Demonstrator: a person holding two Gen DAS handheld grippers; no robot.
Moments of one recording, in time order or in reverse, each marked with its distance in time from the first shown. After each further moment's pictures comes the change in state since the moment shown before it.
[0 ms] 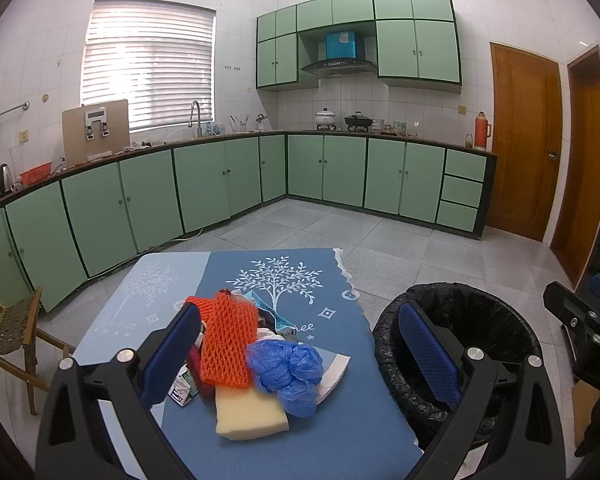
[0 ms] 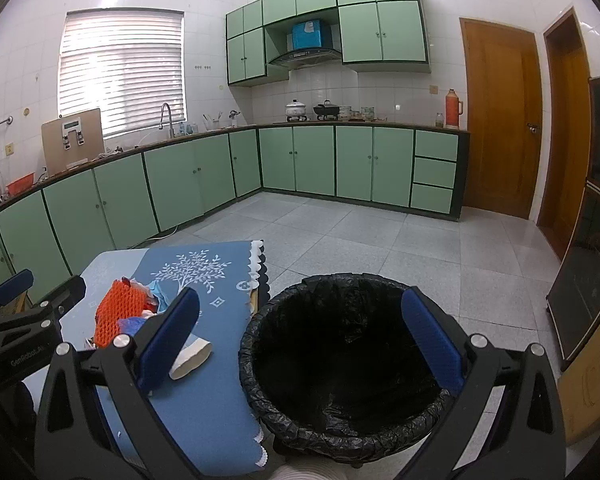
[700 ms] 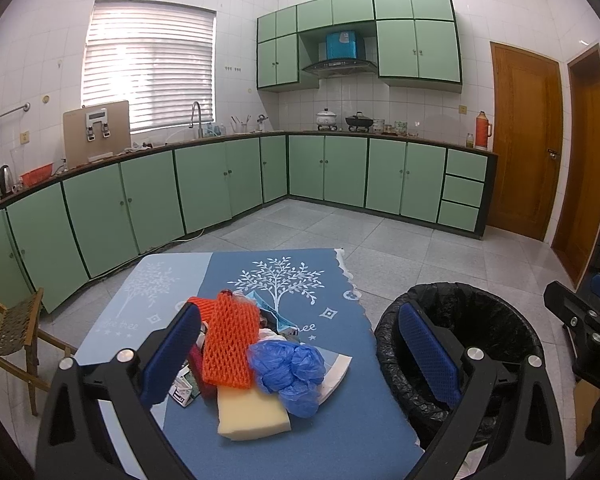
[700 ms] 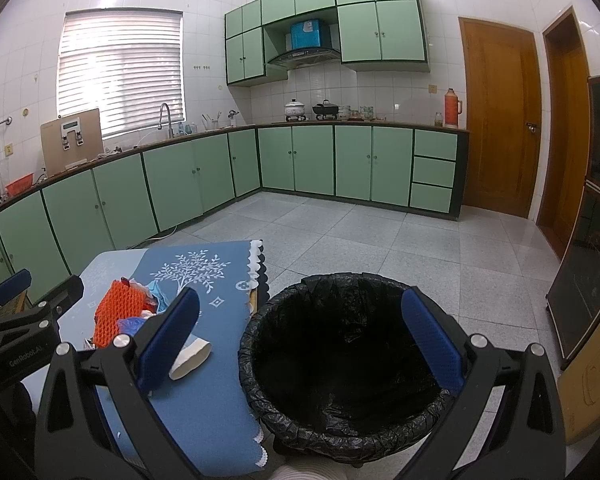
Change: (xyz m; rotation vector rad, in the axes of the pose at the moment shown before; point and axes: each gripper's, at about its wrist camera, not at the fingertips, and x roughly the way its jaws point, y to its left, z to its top) left arm -0.002 0.003 0.001 0.004 -0.001 0.002; right arm 0.000 -0.001 0.001 0.001 0.000 -0.001
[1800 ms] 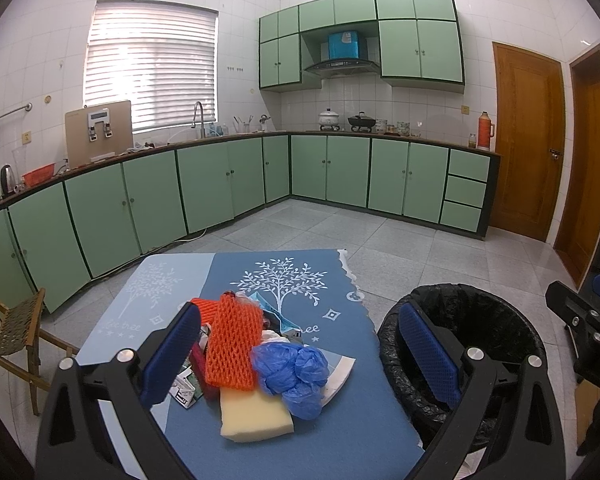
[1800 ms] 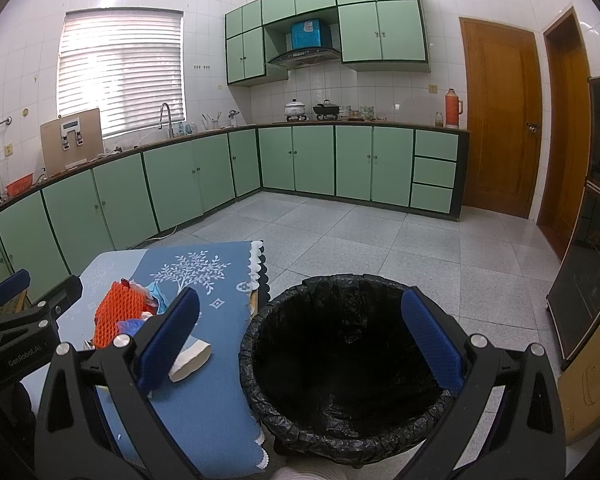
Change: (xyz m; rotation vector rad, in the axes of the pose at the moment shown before) left arm 0.002 0.005 0.000 0.000 0.001 0.011; right arm 0.000 0.000 0.000 0.000 0.000 0.000
